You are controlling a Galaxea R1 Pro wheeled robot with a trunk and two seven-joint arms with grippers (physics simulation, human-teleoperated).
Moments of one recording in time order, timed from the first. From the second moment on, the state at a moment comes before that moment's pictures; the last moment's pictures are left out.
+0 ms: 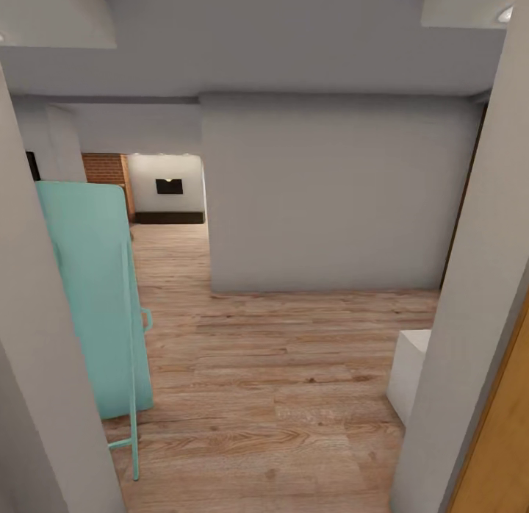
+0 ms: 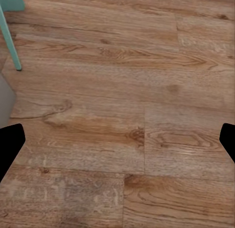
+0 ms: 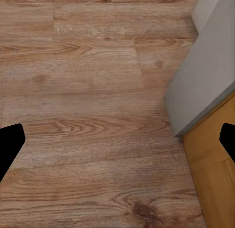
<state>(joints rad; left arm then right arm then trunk) -0.31 -0.04 -0.06 0.08 0.21 -0.61 -0.04 0.02 -0.06 0.07 -0.60 -0.08 -0.26 -0.10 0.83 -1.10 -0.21</state>
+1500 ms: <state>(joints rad) -0.31 -0.03 -0.06 0.08 0.21 -0.61 -0.04 0.02 -0.06 0.07 -0.59 -0.08 -0.26 -0.10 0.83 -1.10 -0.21</state>
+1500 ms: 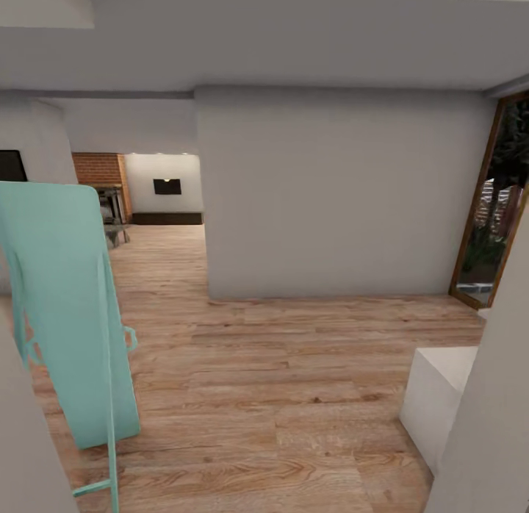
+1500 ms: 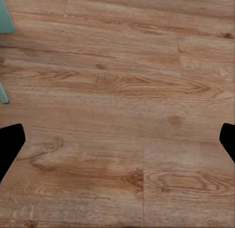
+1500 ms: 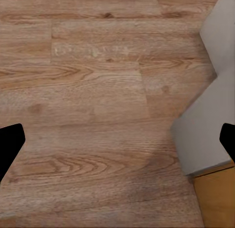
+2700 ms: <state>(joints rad) -0.31 -0.04 -0.06 0.08 0.21 -0.59 -0.04 0.02 -0.06 0.07 -0.59 -0.08 -0.26 -0.09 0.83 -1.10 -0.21</state>
